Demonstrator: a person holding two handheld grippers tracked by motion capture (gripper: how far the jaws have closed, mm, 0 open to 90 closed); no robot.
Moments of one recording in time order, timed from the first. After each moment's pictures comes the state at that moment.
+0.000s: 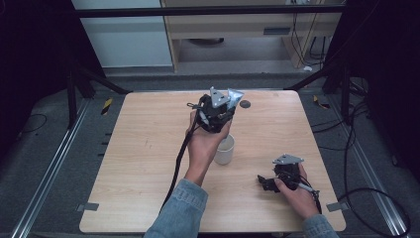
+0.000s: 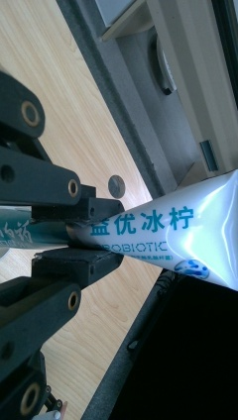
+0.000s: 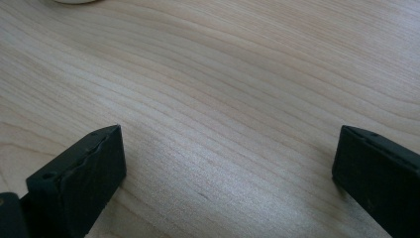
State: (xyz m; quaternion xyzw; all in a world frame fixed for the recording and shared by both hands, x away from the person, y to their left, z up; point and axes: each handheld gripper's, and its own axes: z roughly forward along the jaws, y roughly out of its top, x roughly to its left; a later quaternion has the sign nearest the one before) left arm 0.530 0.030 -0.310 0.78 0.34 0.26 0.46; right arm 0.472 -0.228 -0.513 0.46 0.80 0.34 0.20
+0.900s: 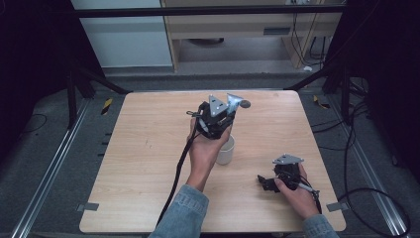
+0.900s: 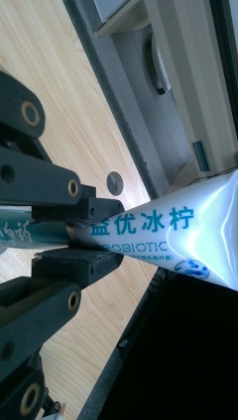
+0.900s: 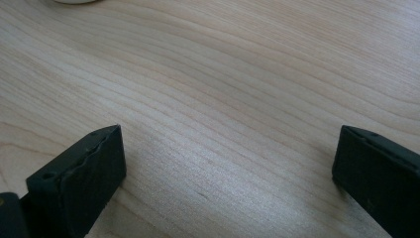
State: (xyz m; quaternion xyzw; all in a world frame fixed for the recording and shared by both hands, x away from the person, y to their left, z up) left arm 0.524 0.031 -0.329 0.76 0.34 0.26 0.48; right arm 0.472 -0.228 -0.513 0.45 0.80 0.34 0.20
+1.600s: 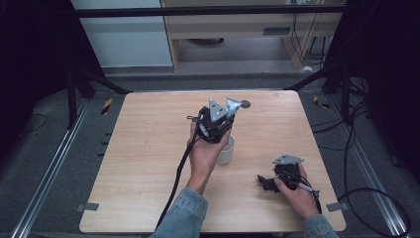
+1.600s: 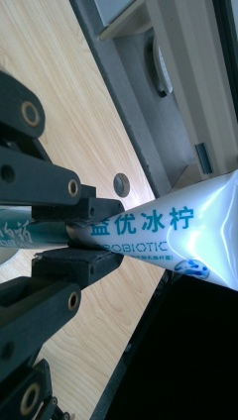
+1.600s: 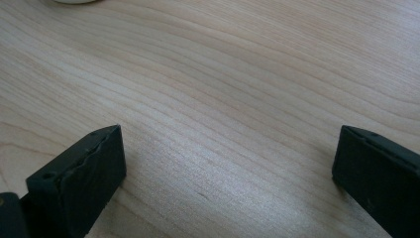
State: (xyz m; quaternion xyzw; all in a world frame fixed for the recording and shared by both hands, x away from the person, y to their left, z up) left arm 0.521 0.031 -0.345 0.76 0.35 0.27 0.48; right arm 0.472 -0.228 -0.513 0.45 0.80 0.34 0.20
